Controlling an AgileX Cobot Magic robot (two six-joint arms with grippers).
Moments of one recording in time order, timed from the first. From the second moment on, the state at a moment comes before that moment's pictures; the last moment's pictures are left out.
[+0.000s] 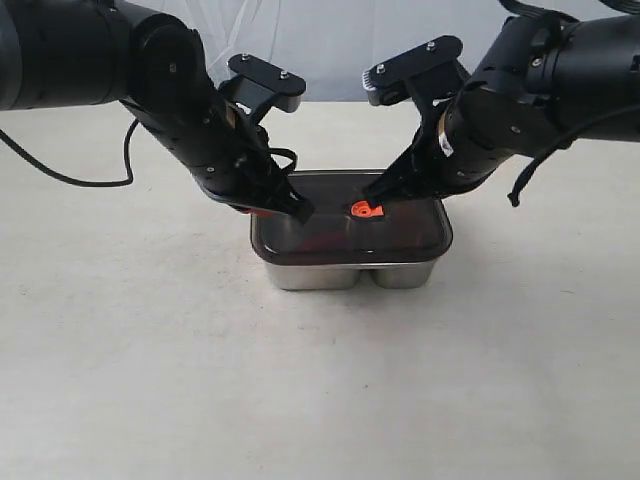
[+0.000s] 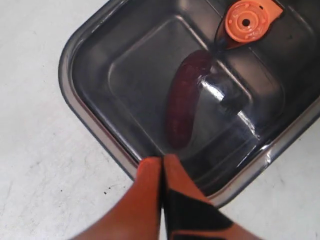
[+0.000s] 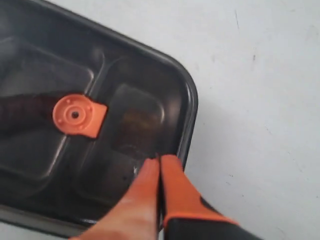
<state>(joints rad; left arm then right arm) -0.62 1.80 -1.29 -0.06 0.70 0.09 0.73 1.66 -1.08 -0.52 0.60 0.47</state>
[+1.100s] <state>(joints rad) -0.62 1.91 -1.30 -0.06 0.67 0.11 0.60 1.84 -1.10 -0.11 0.43 0.18</state>
